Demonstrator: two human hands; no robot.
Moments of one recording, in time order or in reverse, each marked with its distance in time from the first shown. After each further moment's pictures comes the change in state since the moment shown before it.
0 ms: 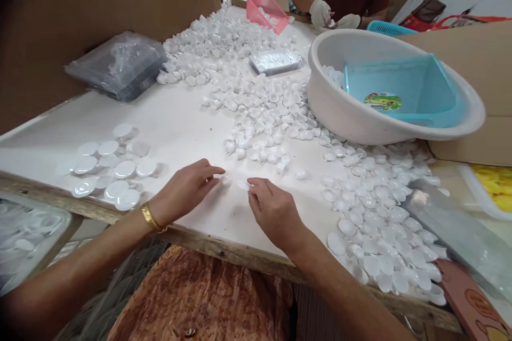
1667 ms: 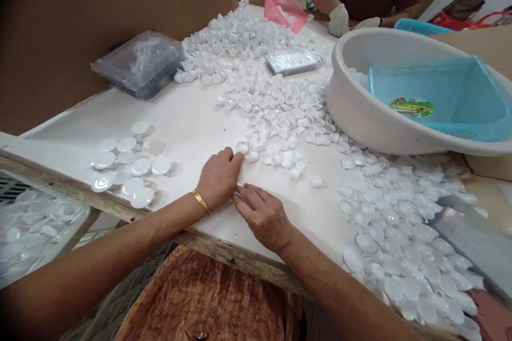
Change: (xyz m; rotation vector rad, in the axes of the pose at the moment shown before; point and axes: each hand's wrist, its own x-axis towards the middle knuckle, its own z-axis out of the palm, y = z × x) left_hand 0.035 0.006 0.028 0.293 0.198 -0.038; right_hand -0.003 -0.001 0.046 -0.047 -0.084 -0.262
